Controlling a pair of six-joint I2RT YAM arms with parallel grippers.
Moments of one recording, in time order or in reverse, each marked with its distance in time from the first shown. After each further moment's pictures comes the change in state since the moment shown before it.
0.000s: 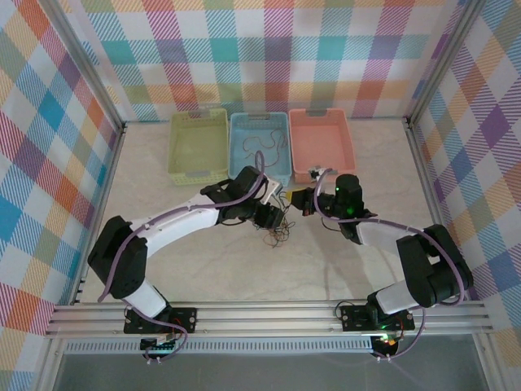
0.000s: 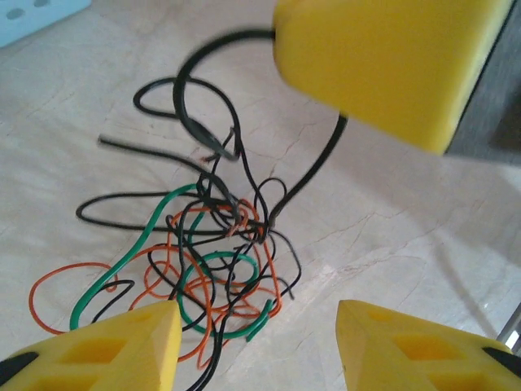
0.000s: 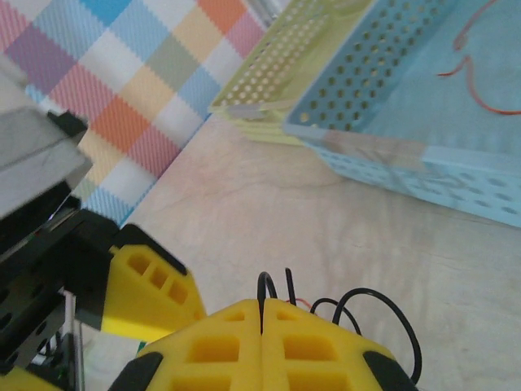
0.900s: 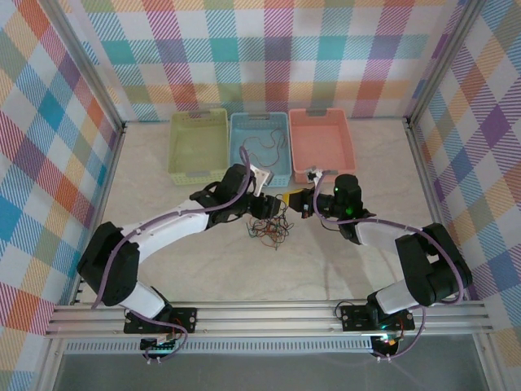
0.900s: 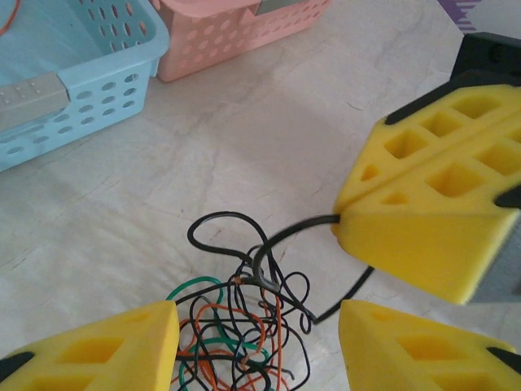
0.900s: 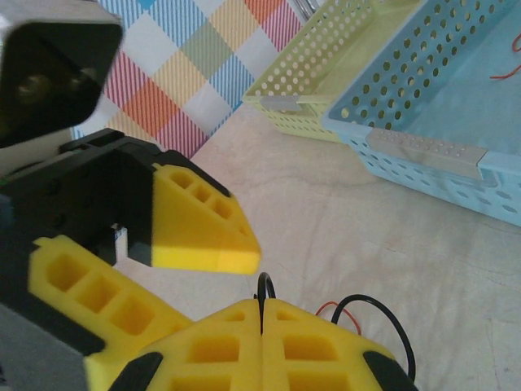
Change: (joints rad) left arm 0.066 -0.046 -0.111 0.269 0.000 -0.050; right arm 0.017 0.006 0.001 0.030 -0.062 -0.023
